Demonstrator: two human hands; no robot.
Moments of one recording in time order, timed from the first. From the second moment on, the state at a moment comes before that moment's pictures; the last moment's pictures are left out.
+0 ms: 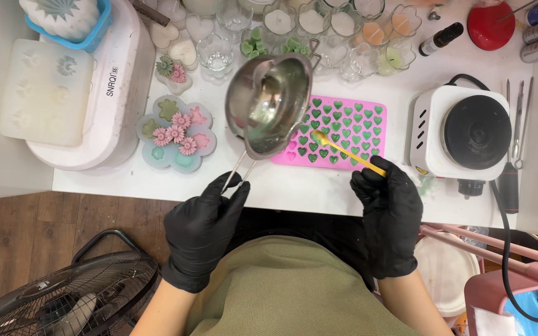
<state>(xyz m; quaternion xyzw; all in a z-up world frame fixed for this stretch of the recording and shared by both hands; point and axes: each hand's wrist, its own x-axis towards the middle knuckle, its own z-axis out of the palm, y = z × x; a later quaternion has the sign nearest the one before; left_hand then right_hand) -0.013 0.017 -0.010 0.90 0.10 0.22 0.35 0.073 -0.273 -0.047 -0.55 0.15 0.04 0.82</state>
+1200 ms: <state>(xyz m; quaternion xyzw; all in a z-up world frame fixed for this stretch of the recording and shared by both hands) 0.009 0.013 0.013 0.71 0.32 0.01 0.63 0.083 -0.319 -0.042 -0.52 0.22 0.00 0.82</state>
